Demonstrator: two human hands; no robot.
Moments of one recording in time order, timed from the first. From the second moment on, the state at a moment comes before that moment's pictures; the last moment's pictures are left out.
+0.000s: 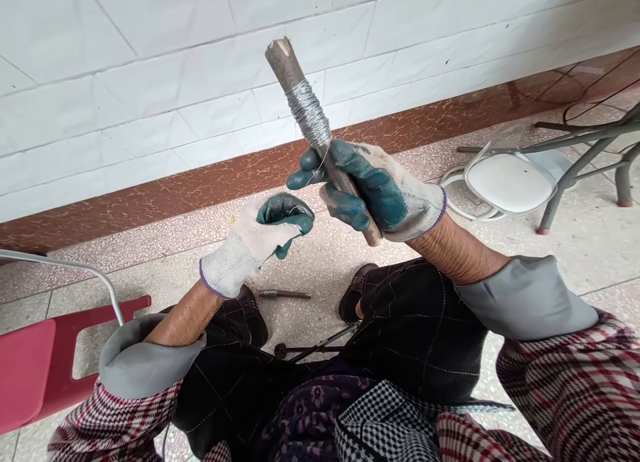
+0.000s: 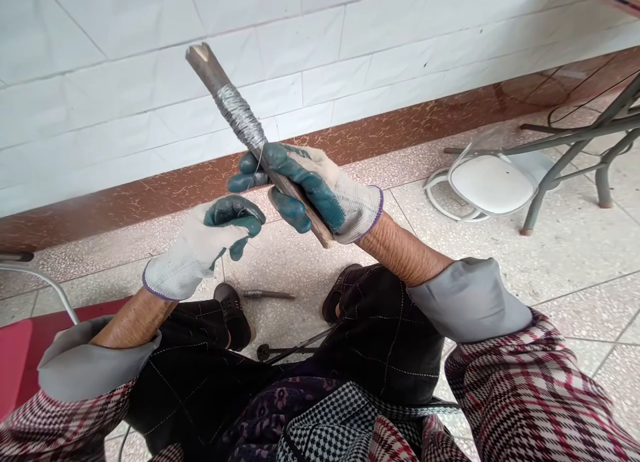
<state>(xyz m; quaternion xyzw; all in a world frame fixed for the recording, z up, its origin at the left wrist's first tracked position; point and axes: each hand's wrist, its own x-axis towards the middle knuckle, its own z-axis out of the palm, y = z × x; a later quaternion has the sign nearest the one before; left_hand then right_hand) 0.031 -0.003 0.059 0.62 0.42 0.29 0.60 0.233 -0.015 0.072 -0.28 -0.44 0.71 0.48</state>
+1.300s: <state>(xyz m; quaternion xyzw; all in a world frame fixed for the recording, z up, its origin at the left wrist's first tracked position) 0.023 0.004 0.042 0.43 0.36 0.23 0.80 0.226 -0.025 0.081 -0.30 -0.50 0.60 0.55</state>
